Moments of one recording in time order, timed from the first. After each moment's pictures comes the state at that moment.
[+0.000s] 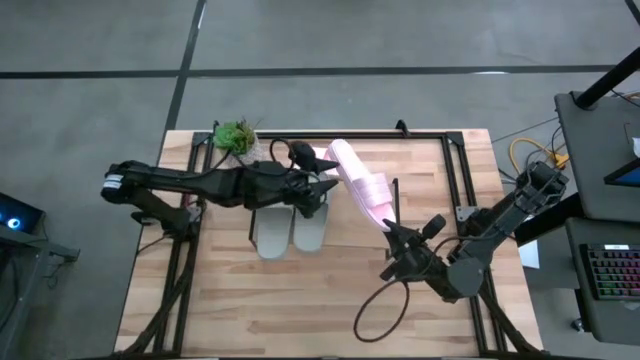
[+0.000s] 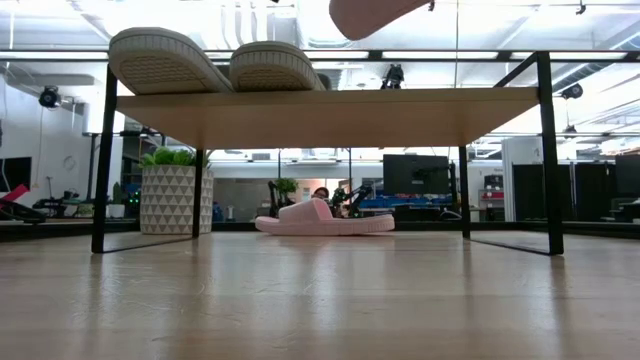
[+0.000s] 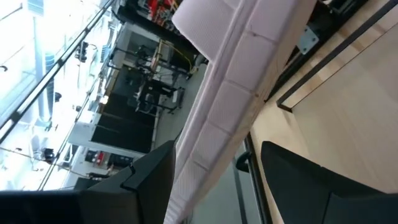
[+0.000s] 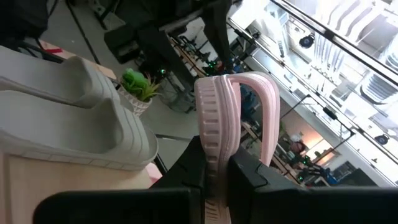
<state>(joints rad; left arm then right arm) -0.08 1.44 1.36 -0.09 -0.48 1.04 0.76 1.43 1.01 0.48 1.56 -0.80</state>
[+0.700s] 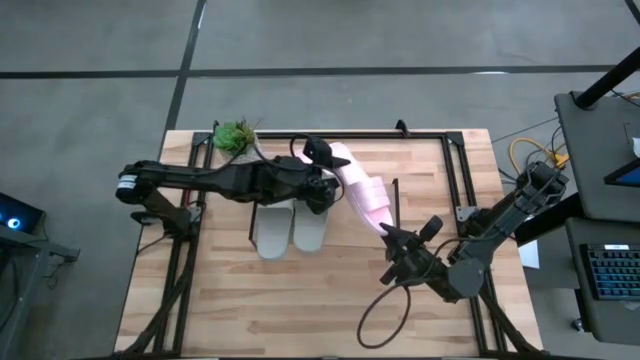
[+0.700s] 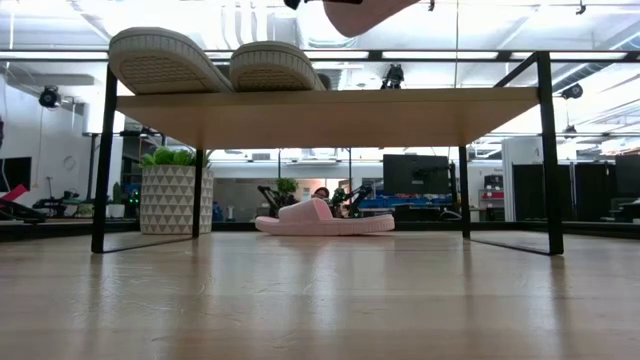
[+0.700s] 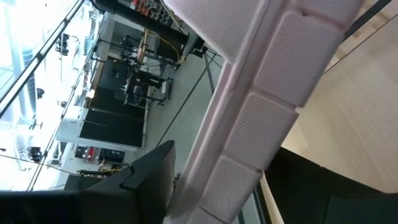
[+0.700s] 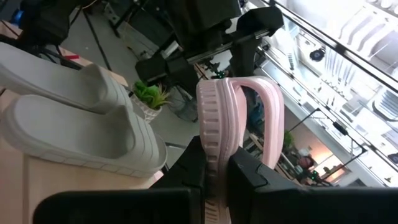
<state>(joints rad) -0.05 1.56 1.51 -0.21 -0.46 1.03 0.77 1.43 1.01 0.48 1.50 -0.82</state>
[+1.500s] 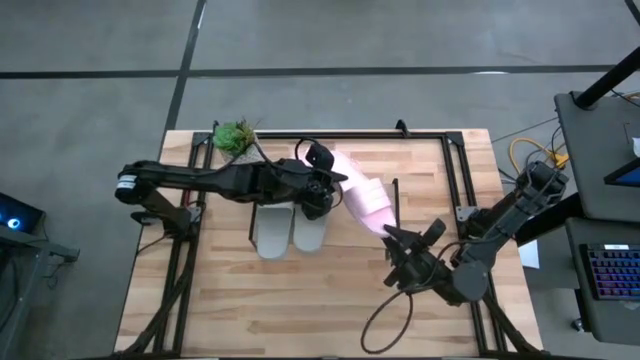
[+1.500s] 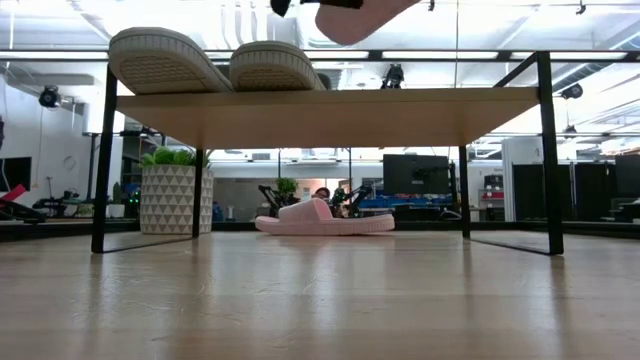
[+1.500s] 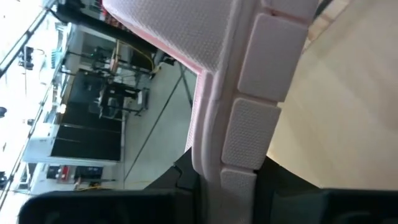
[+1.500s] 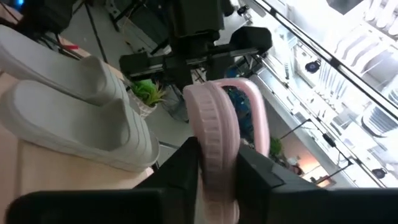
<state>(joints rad) -0.03 1.54 1.50 -0.29 -0.37 1.03 0.81 1.43 1.01 0.49 1.53 -0.92</state>
